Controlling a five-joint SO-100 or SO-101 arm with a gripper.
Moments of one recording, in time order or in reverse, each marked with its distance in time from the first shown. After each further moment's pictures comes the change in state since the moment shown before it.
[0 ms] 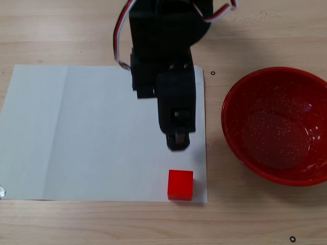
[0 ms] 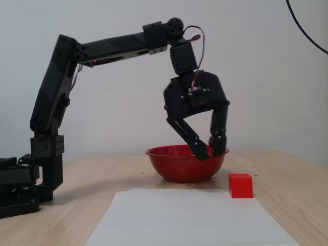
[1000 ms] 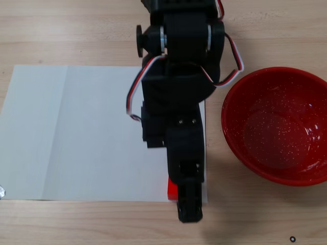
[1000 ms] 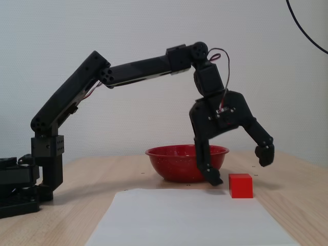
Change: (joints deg) arm 1.4 -21.5 -21.7 -8.2 -2.3
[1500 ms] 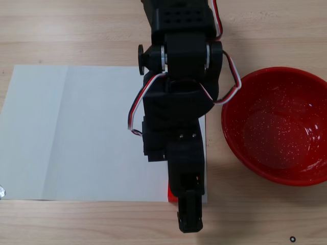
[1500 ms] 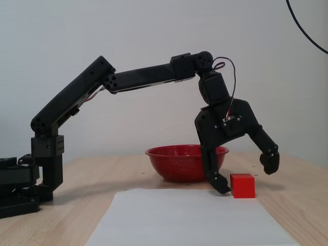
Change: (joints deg) arm -0.1 -4.4 -3.1 -2.0 1.2
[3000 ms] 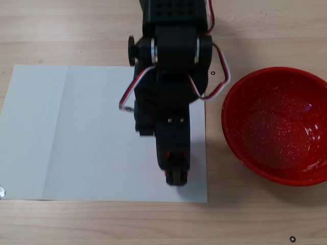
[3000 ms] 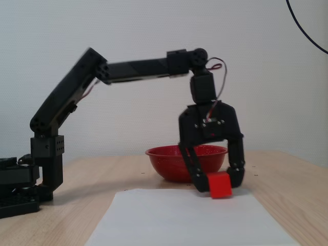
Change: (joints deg) arm -1.8 10.7 16.3 7.6 -2.4
